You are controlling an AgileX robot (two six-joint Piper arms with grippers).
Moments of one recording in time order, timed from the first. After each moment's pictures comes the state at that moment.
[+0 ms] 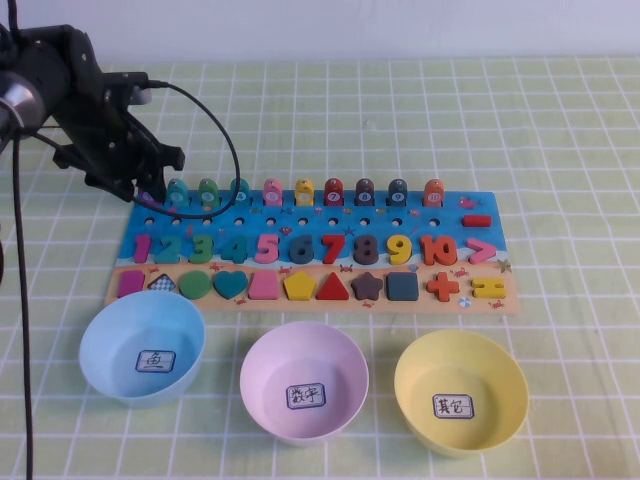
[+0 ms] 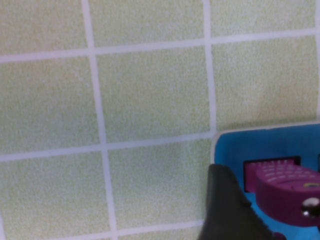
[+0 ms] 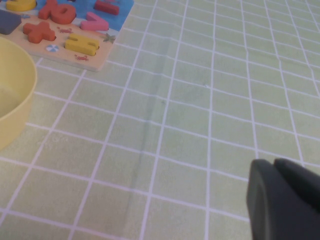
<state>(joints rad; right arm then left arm) 0.01 -0.01 -0.03 0.14 0.50 -0.32 -0.11 2.35 -2.13 -0.07 1.11 0.04</state>
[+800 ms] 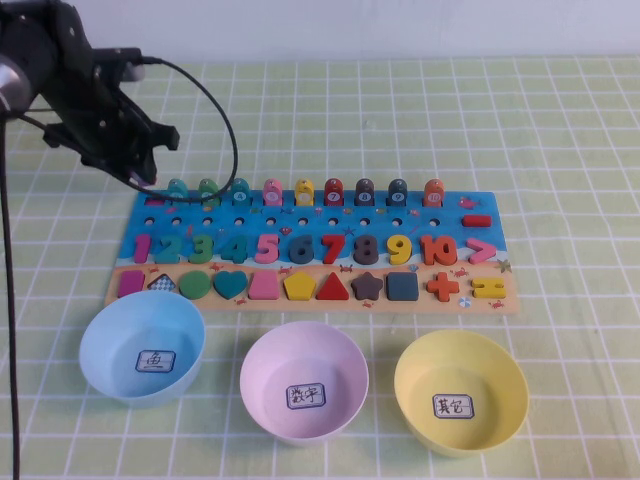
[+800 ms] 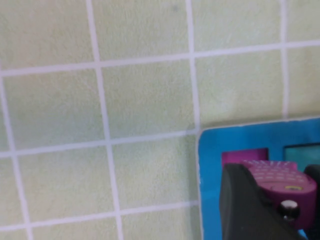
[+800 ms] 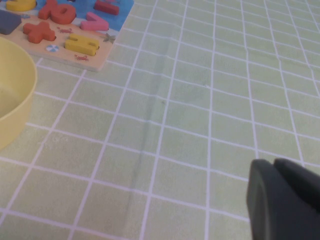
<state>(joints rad) 0.01 -0.01 -0.03 0.14 0.50 -0.32 -0.11 2.31 -2.16 -0.07 1.16 0.04</state>
